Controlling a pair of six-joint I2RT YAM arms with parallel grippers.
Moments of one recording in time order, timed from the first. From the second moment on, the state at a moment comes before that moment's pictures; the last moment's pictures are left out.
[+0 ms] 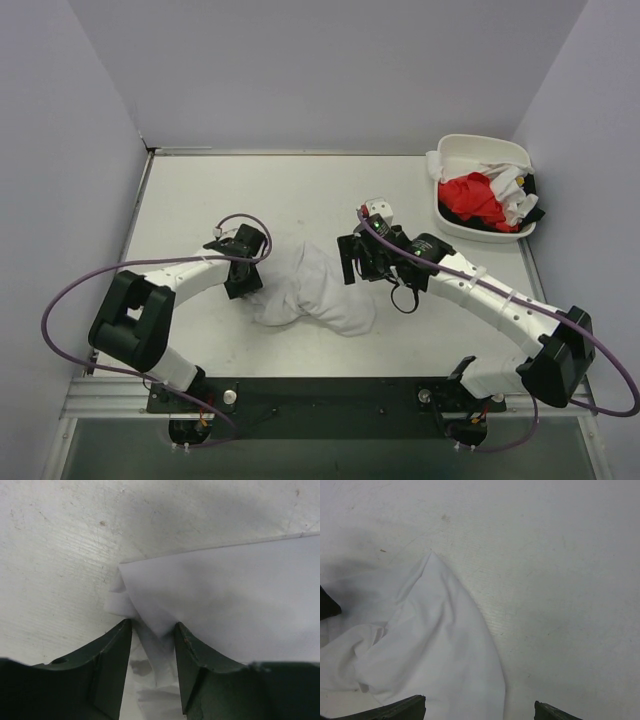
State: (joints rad) left arm -0.46 1.54 0.84 -0.58 -0.29 -0.82; right arm 0.82 1.32 1.12 -0.74 0.30 0.45
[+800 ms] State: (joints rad) left arm -0.66 1.49 1.84 -0.81 -0.34 -0.74; right arm 0.87 1.27 0.96 -0.71 0.34 0.51
